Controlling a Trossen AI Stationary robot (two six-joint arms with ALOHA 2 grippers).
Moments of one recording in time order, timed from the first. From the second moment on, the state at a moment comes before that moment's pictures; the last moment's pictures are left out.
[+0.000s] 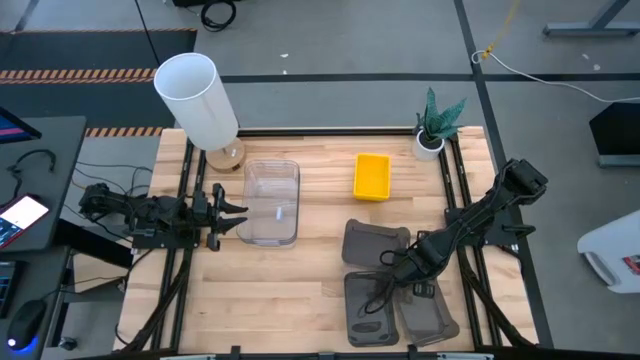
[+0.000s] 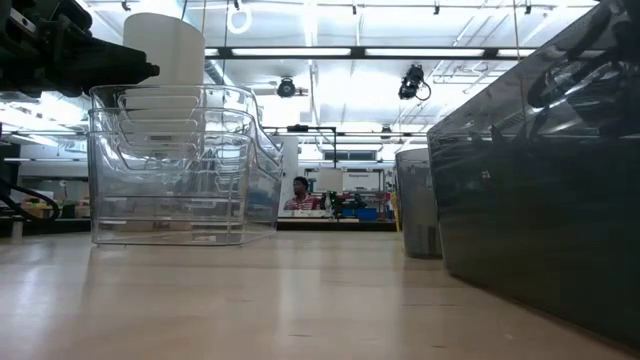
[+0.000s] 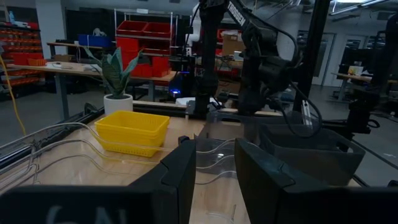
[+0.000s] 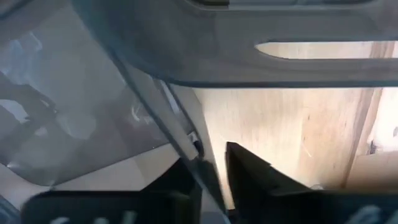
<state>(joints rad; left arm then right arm) -0.28 0.01 0.01 0.10 -0.35 -0.07 0.59 1.57 0.92 -1.05 -0.17 0.80</state>
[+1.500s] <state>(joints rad) -0.28 0.01 0.01 0.10 -0.35 -0.07 0.53 1.44 1.34 -1.54 -0.03 0.97</state>
